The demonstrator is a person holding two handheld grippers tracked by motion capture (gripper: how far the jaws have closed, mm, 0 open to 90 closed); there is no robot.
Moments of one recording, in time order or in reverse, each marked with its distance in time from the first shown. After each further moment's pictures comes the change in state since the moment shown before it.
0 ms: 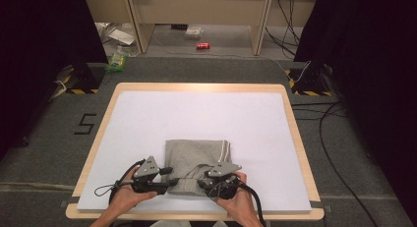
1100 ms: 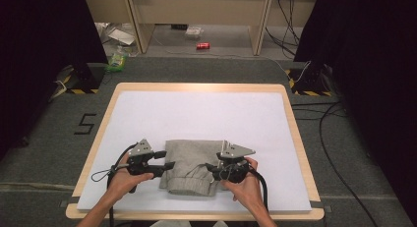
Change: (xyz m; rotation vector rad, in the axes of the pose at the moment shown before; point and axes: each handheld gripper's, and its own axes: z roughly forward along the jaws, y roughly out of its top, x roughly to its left) left arm 0.044 0.027 -0.006 -0.048 0.043 -0.115; right arm -0.040 0.024 -0.019 -0.081 -0.094 0.088
